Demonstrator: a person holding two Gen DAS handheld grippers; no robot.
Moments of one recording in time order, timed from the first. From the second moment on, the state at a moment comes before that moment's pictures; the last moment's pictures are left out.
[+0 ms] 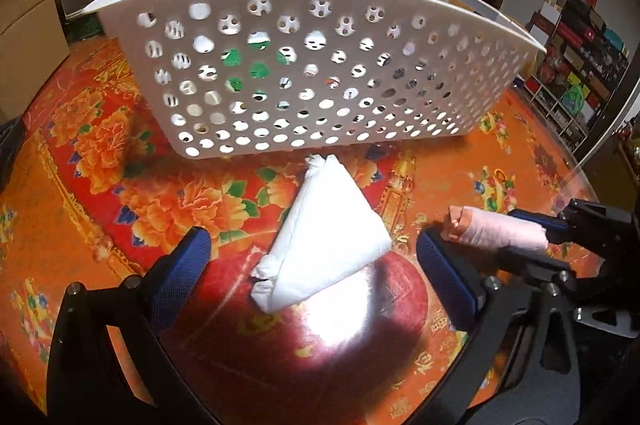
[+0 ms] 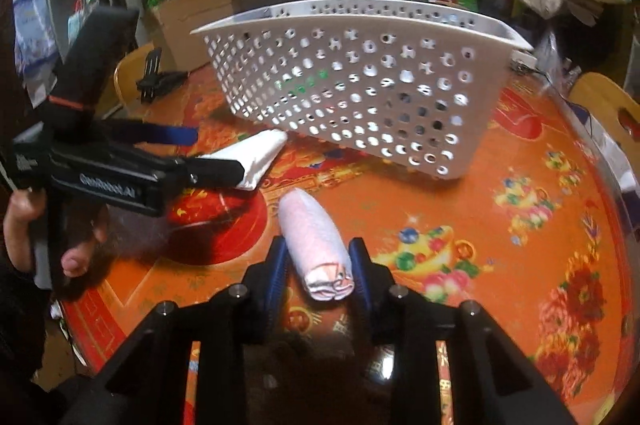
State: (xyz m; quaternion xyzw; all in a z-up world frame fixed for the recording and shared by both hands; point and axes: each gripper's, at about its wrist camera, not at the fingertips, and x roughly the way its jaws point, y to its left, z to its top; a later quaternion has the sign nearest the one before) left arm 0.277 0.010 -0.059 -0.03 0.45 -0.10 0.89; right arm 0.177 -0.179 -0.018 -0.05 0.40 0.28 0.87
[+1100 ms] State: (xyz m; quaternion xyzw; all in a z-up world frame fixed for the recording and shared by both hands) left arm 0.220 0.003 -0.033 -0.01 0.39 -0.11 0.91; right arm 0.150 -0.192 0.004 0.00 0.33 0.28 0.90
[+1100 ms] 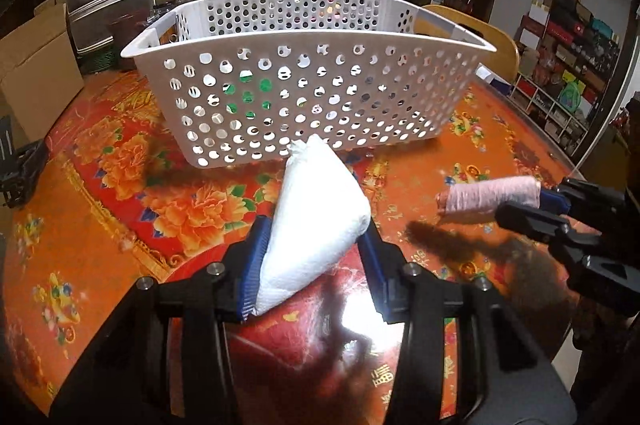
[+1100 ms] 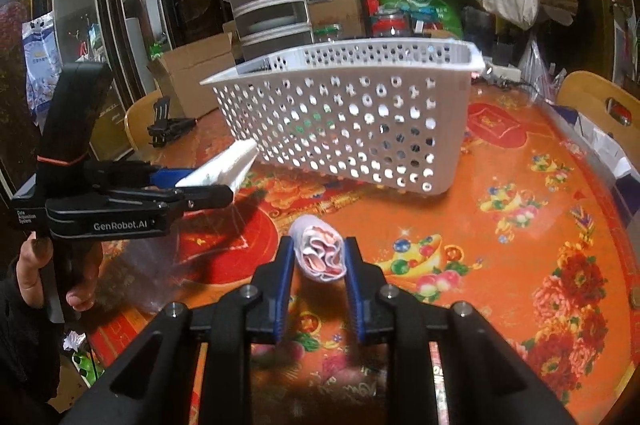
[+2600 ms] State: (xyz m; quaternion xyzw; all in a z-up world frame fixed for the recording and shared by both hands) left arm 0.323 0.000 0.126 0.00 0.36 -0.09 0.93; right arm 0.247 -0.186 0.154 -0.04 0.28 0.22 0.93
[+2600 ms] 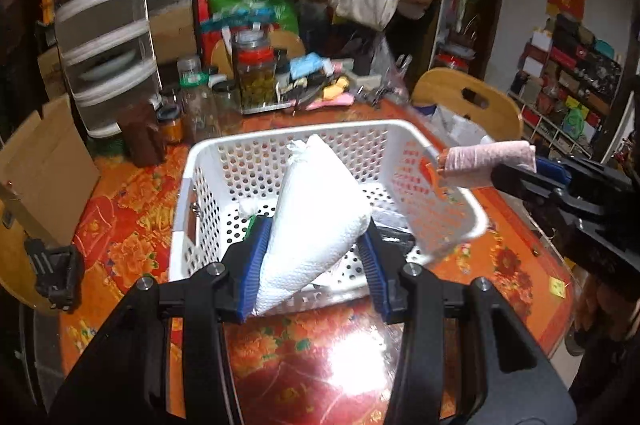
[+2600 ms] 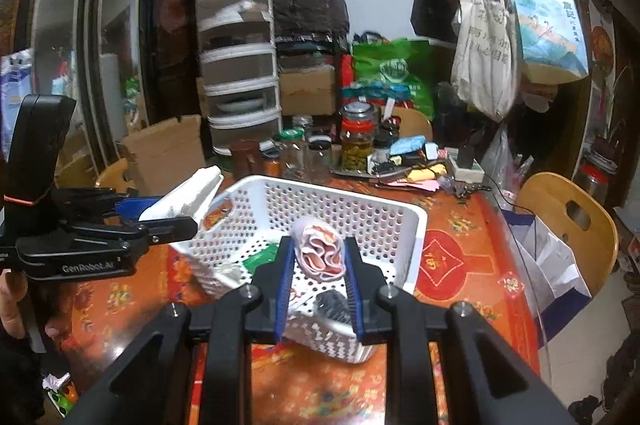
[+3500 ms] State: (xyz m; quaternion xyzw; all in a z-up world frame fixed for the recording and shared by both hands) left arm 0.454 0.017 0.006 -0.04 0.51 -0.06 0.86; right arm 0.375 -0.126 0.040 -0.12 0.47 0.17 0.86
